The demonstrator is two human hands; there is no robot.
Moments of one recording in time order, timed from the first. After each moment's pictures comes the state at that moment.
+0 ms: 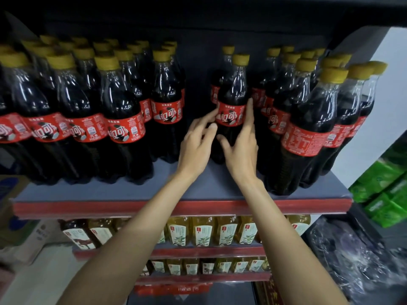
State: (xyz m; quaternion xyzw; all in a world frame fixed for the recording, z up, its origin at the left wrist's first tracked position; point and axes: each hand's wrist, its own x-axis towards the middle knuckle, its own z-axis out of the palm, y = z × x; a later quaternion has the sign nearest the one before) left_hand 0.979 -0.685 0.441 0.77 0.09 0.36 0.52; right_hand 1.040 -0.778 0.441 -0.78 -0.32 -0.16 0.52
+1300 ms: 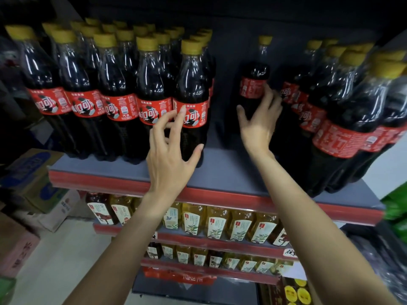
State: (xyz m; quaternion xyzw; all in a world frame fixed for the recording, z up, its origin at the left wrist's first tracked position) left_hand 0.888 -0.661 0.418 0.81 0.19 0.55 0.06; right_hand 1.077 -0.729 0.446 -0.79 -0.29 -0.23 0.49
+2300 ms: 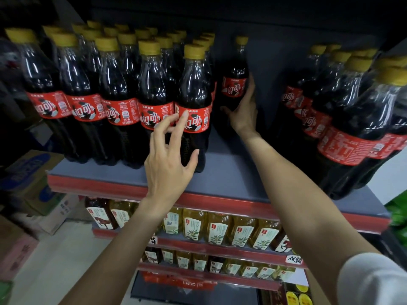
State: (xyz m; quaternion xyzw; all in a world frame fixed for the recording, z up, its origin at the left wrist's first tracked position) left_hand 0.885 -0.657 0.422 0.82 0.19 0.53 0.06; right_hand 1.121 -0.673 0.448 -0.76 -0.36 -0.09 0.53
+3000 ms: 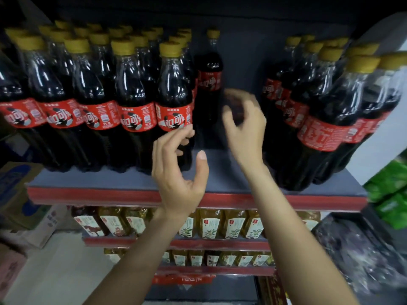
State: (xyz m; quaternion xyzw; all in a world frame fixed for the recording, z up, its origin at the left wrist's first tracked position) left_hand 0.896 -0.709 0.430 0.71 0.05 0.66 0.26; right_hand 1.026 -0.756 0.468 -0.68 -0.39 -0.25 0.57
